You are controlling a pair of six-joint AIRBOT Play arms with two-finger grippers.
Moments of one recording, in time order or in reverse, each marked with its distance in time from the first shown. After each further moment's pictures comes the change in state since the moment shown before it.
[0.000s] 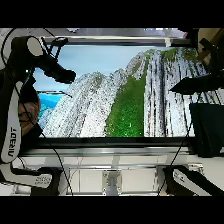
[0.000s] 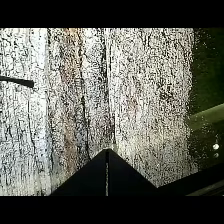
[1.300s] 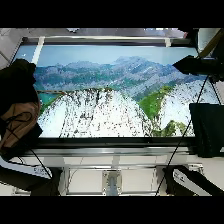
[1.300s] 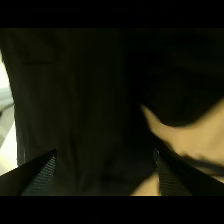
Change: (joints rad) left arm 0.720 -0.132 0.000 0.685 0.005 -0.177; right arm 0.000 -0.001 0.000 0.025 -0.463 0.002
